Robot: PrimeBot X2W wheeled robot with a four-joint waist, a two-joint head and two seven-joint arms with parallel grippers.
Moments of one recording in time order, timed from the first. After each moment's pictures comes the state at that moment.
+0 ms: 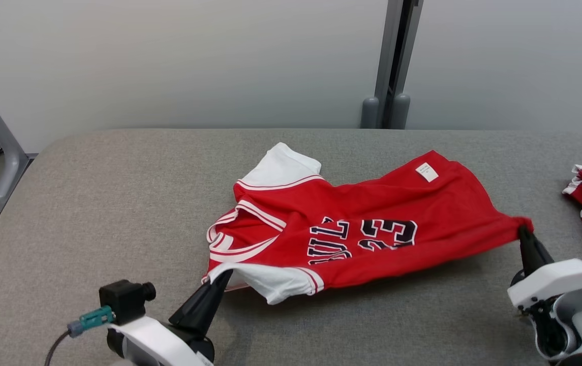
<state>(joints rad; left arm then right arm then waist) -0.20 0.39 -0.73 0.25 -1.02 -0.13 -0.24 -0.37 -0.20 0.15 0.80 0.77 0.13 -0.20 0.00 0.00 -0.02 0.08</state>
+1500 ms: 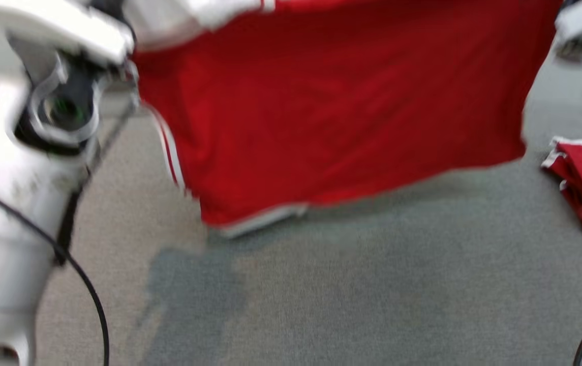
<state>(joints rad) -0.89 0.30 -0.42 0.35 -1.38 0.17 0.09 -1.05 -0.20 0.12 0.77 0.83 0.13 0.03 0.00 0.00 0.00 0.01</state>
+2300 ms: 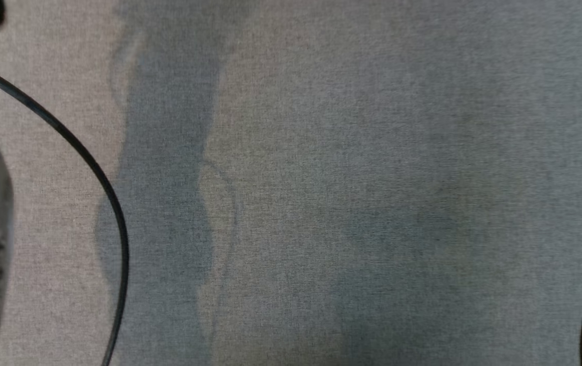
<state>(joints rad) -1.75 0.10 -0.28 0.84 -1.02 -0.10 -0.26 -1.57 -0.13 -0.02 0.78 0.82 0.13 -0.26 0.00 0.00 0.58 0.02</state>
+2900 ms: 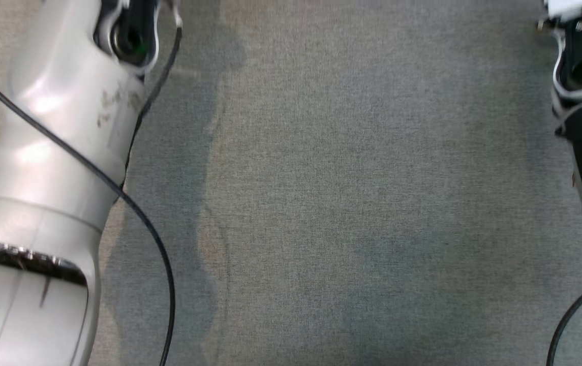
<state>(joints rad) -1.35 0.06 -0.45 1.01 -1.02 -0.13 -0.25 -1.22 -0.17 0.25 0.96 1.01 0.13 -0.26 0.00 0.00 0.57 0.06</state>
